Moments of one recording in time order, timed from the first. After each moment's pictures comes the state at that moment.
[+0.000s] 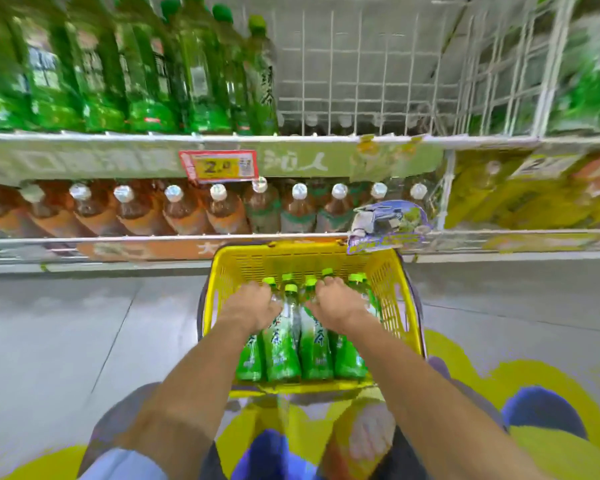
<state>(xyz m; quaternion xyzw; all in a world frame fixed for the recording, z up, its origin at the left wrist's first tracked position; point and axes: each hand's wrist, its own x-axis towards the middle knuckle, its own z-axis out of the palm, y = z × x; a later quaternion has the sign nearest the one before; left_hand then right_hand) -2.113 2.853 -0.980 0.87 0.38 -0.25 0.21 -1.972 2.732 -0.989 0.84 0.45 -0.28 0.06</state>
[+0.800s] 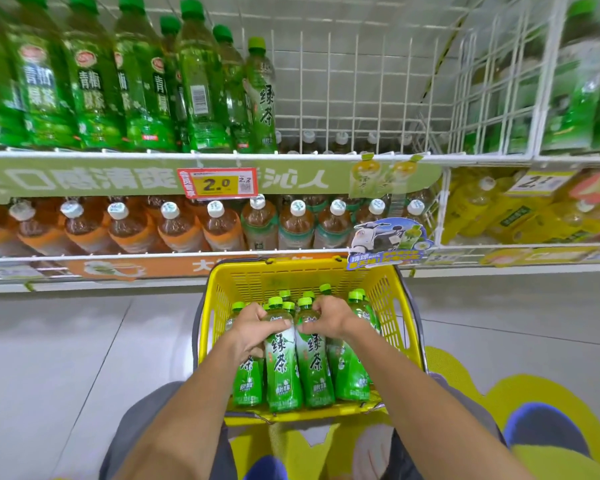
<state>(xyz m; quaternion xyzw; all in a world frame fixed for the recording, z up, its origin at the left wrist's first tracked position) -2.119 2.852 -1.005 0.57 0.52 -0.10 0.63 -1.958 2.748 -1.014 0.85 0.29 -0.44 -0.08</state>
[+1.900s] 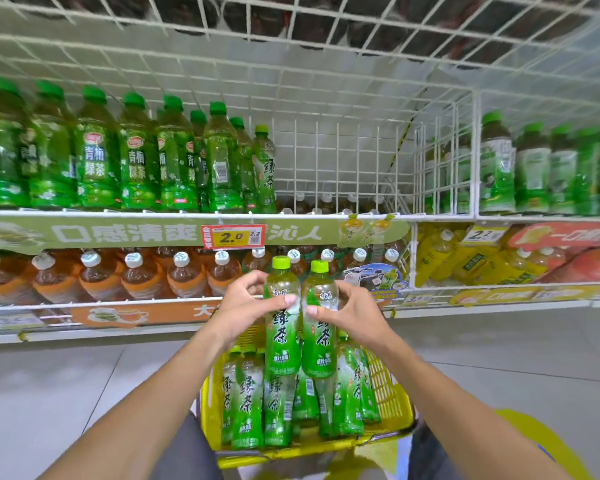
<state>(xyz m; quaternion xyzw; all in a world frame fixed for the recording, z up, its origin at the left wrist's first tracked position) -2.115 2.896 -0.874 0.64 0.33 0.13 0.68 -1.953 2.726 -0.870 0.77 0.36 -0.29 -0.44</state>
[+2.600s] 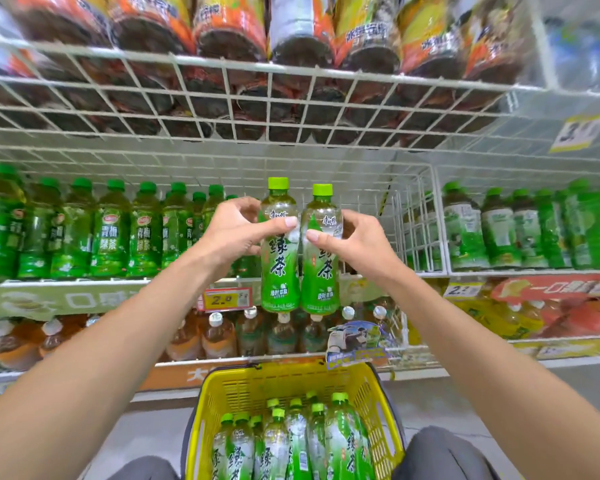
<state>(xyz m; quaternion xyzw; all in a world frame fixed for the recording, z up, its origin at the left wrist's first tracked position) -2.050 2.935 -0.665 0.71 0.26 0.29 0.58 -1.884 2.774 -0.679 0.70 0.49 -0.11 -0.51</state>
